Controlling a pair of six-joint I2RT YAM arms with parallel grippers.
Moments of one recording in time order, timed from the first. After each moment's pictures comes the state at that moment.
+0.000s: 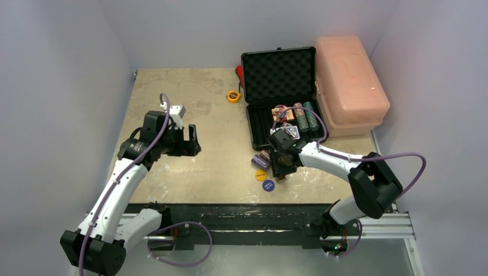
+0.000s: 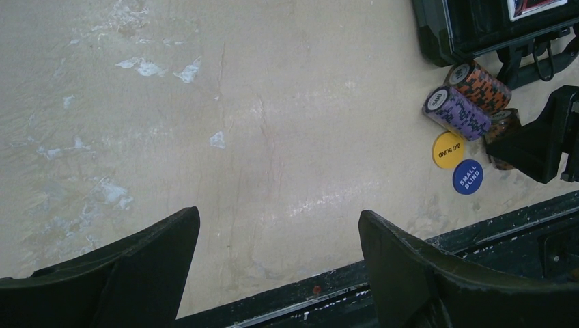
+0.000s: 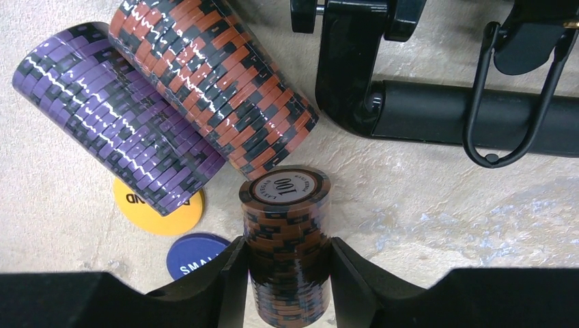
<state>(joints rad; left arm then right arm) -0.26 0.96 0.96 -0.83 0.15 -0.25 0.70 1.49 0.84 -0.60 0.10 0.50</state>
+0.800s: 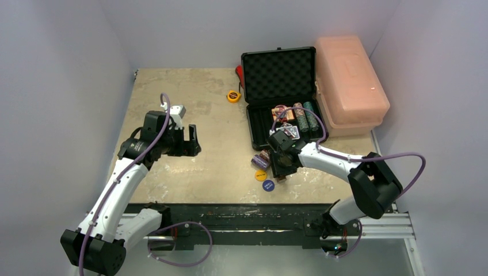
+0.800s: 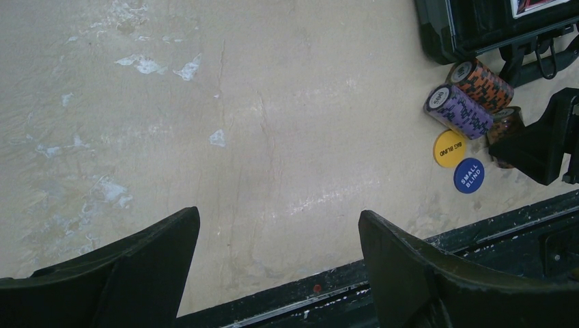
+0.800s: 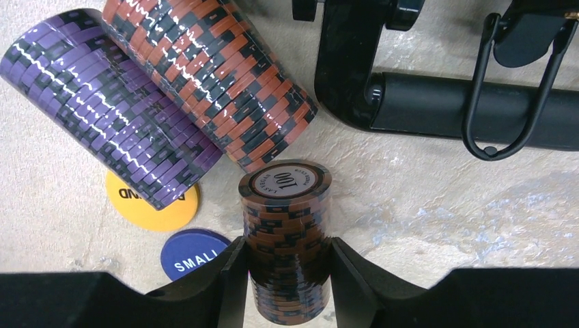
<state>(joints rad) -0.26 0.96 0.96 -0.83 0.15 -0.25 0.71 1.49 0.84 -0.62 0.12 0.50</state>
